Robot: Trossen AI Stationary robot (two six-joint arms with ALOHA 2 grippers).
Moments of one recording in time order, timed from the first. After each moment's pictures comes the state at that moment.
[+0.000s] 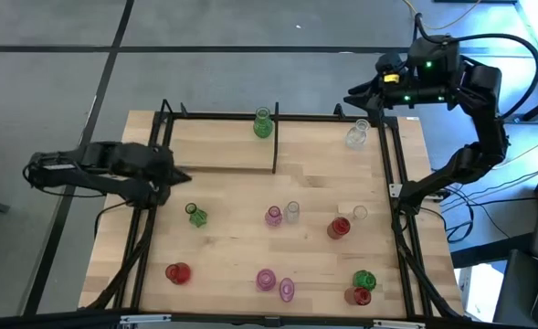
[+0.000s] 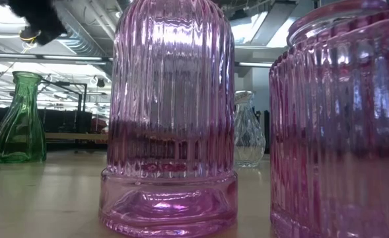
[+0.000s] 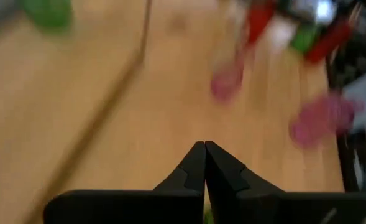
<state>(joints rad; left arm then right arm) -0.02 0.55 0.79 -0.92 -0.07 -0.44 -0.43 1.48 2.34 -1.39 -0.12 0.21</state>
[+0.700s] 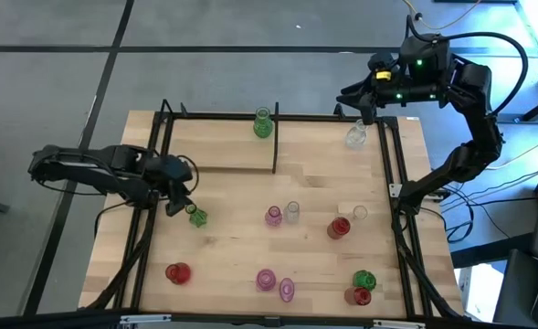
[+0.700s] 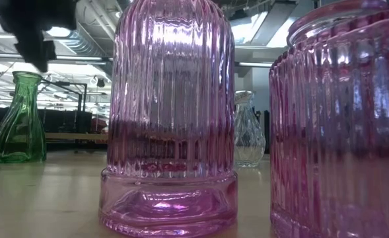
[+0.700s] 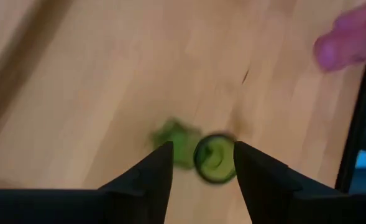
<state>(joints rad) -0.02 0.80 0.79 -1.06 0.10 -0.54 -0.43 1.50 2.34 -1.35 -0.15 0.26</state>
